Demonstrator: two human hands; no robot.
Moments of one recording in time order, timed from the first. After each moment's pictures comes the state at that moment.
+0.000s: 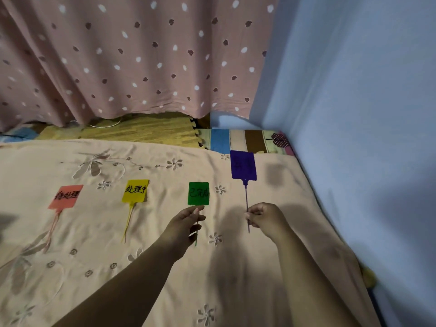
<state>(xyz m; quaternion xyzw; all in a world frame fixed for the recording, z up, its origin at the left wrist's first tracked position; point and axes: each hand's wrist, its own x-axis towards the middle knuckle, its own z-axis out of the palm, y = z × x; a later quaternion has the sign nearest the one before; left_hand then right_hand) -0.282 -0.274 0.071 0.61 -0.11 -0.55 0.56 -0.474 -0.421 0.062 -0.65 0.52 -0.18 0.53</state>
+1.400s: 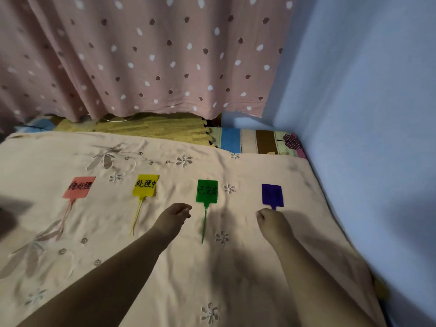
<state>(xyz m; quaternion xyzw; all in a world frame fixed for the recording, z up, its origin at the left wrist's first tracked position) -0.242 -0.261 0.060 0.76 -0.22 -0.39 0.46 -0.468 -0.428 0.028 -0.82 0.53 -0.03 0.21</state>
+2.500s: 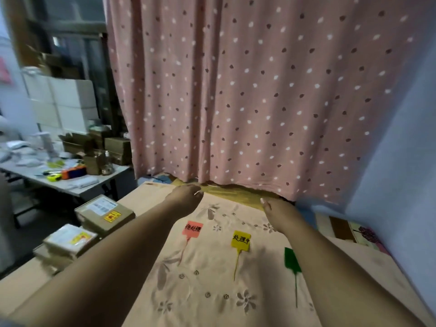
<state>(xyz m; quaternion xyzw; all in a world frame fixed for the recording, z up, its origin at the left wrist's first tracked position) -0.041 -0.013 0.286 0.89 -0.39 -0.02 0.23 -0.225 -0.220 0.267 -0.92 0.37 -0.10 0.10</state>
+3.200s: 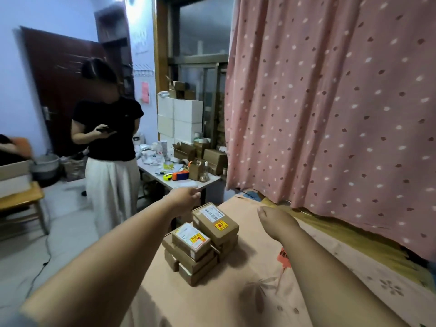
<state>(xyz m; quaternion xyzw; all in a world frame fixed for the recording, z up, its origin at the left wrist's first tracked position) 0.118 0.277 0.309 0.95 -0.19 -0.04 0.25 0.009 0.026 0.284 -0.98 0.17 -0.06 0.10</state>
